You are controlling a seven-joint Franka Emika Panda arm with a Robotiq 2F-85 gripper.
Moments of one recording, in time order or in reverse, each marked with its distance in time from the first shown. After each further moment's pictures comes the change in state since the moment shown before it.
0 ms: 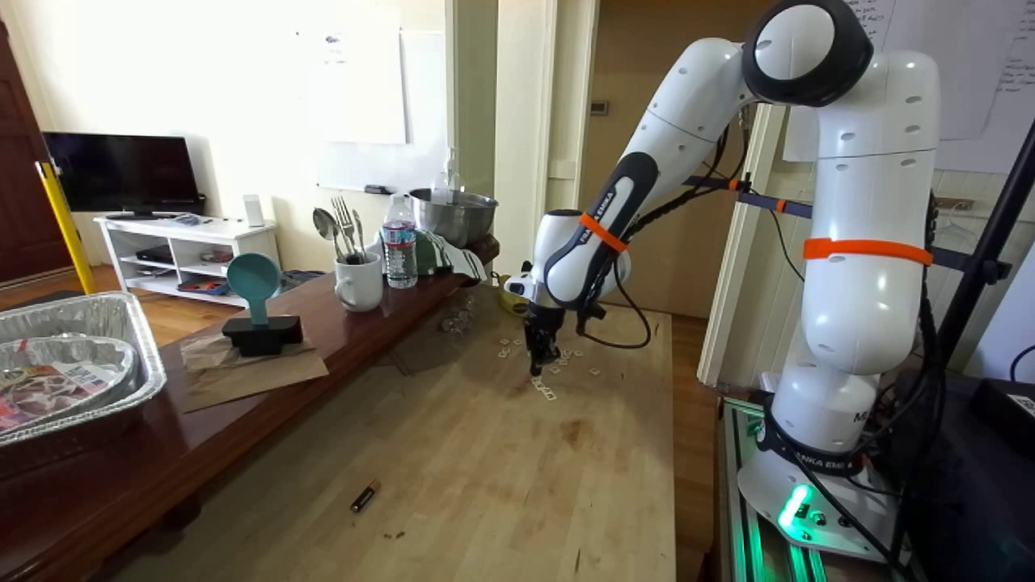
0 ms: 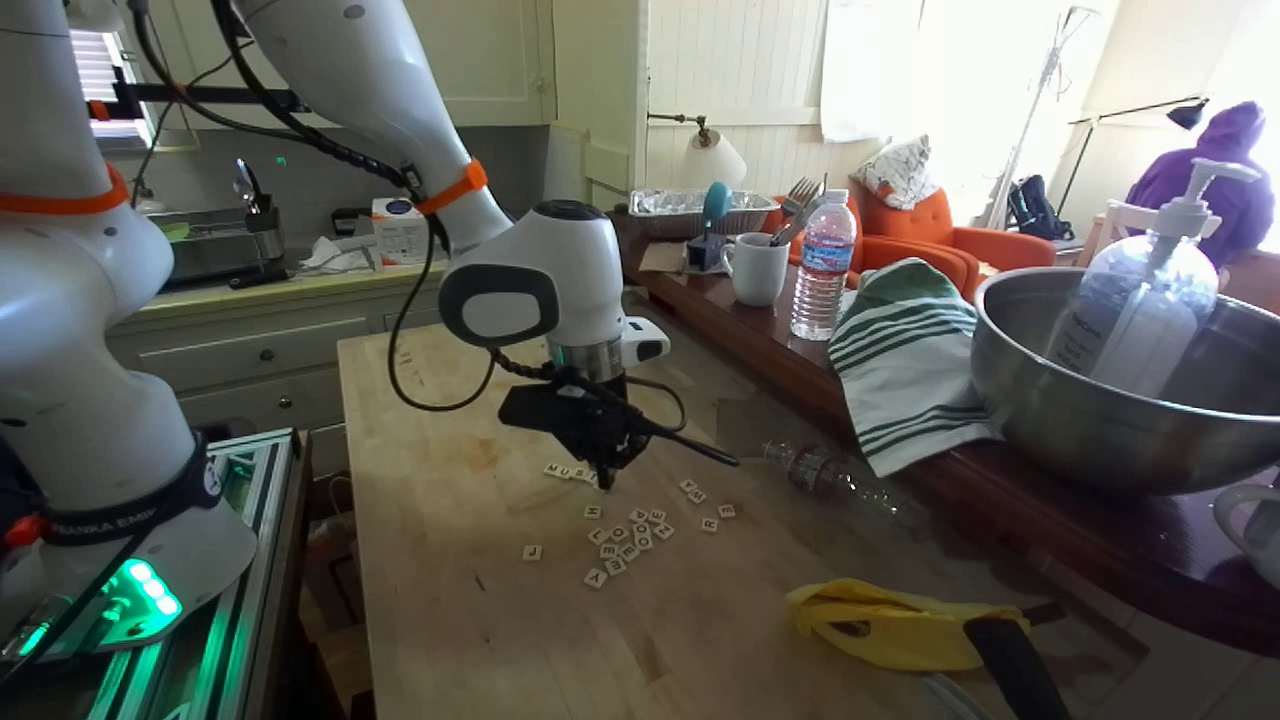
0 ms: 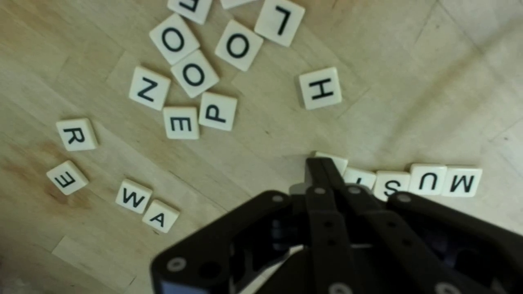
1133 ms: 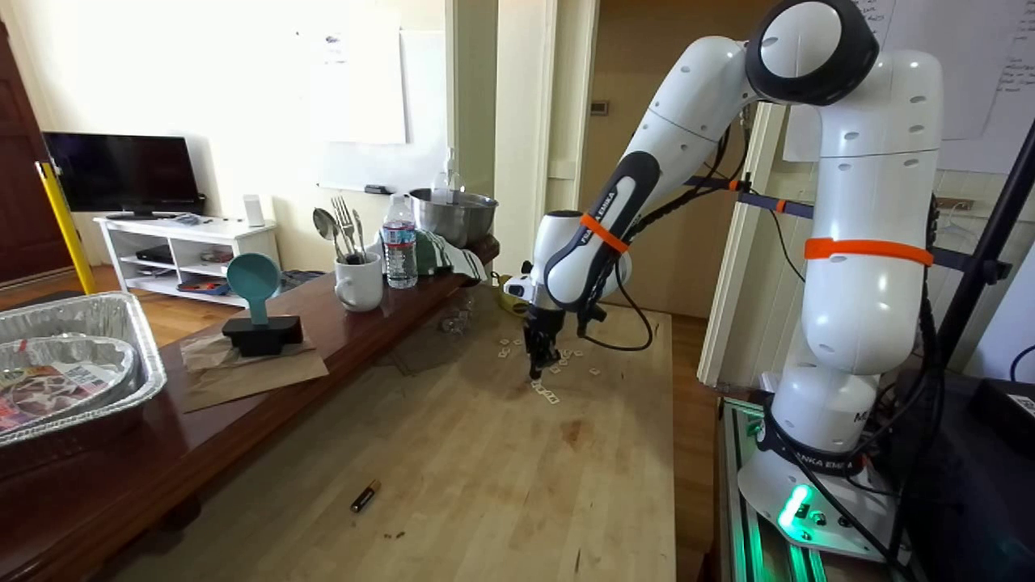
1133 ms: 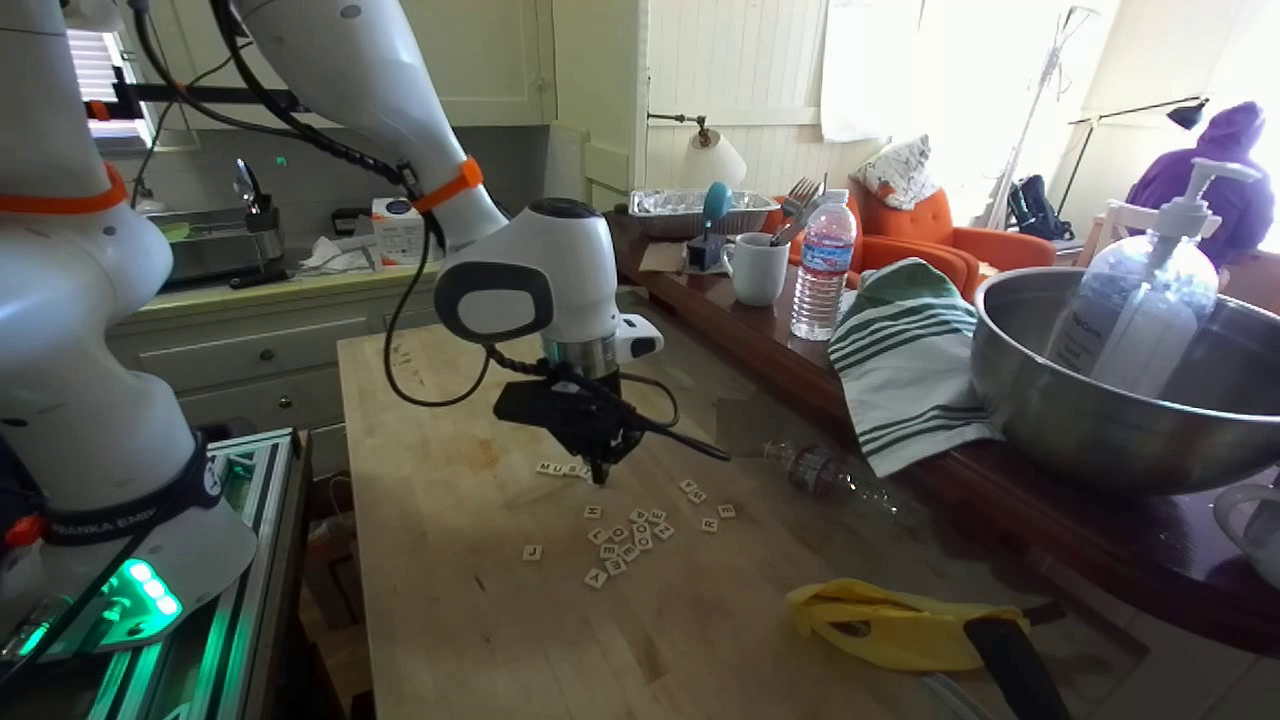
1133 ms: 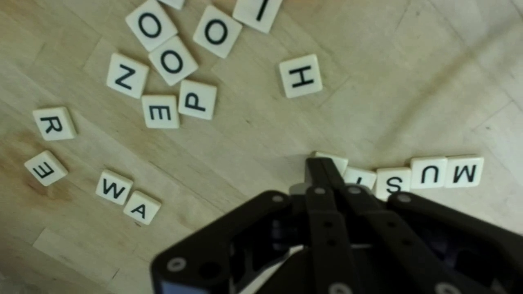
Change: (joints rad) arm 0.008 -0.012 0.014 -0.016 0.017 0.000 0.000
